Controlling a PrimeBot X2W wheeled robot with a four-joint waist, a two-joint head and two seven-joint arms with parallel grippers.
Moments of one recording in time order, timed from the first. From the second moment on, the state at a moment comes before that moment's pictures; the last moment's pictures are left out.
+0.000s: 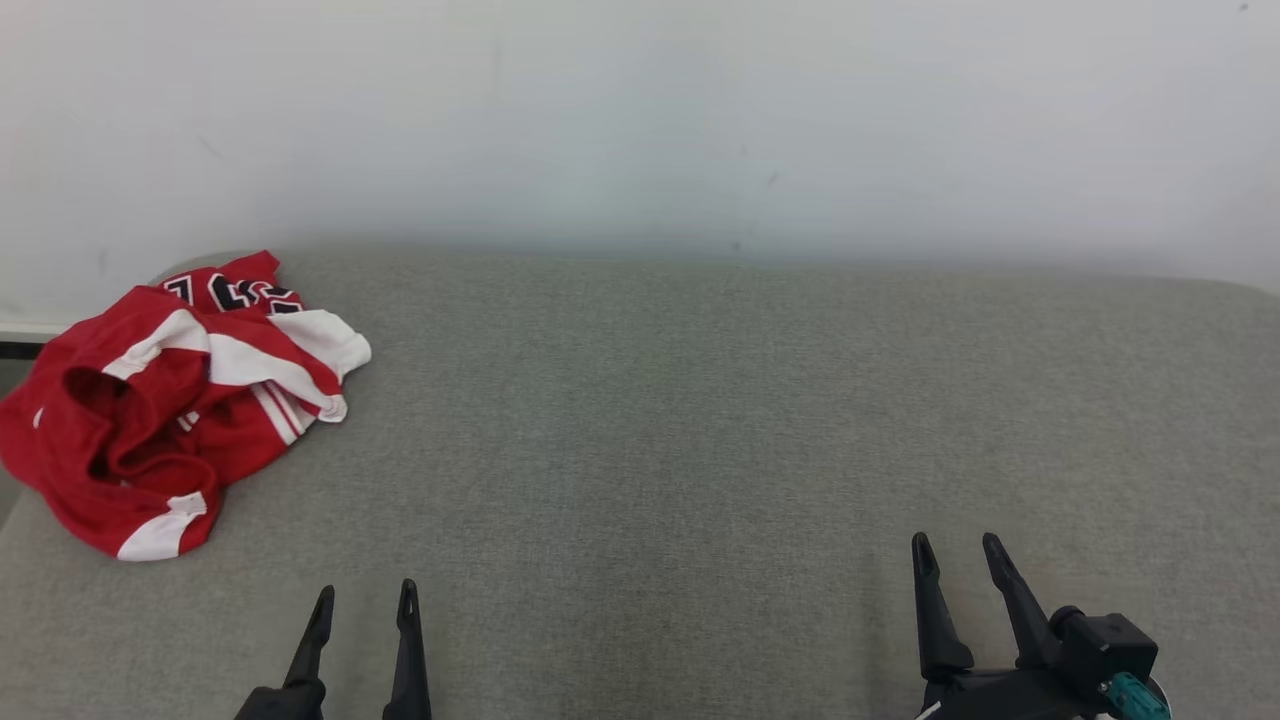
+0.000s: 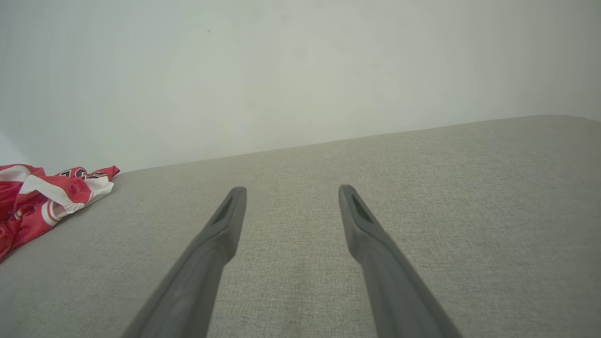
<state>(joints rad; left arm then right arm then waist) -0.01 0.05 -0.08 0.23 -0.18 -0.02 -0.26 -0.06 -0.05 -0.02 0.32 0.21 0.13 -0.26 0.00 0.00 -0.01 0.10</state>
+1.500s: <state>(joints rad) 0.03 0.05 0.03 0.19 -0.19 0.02 -0.26 -0.08 -0.05 0.03 0.34 0.25 0.13 -0.26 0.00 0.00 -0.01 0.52</state>
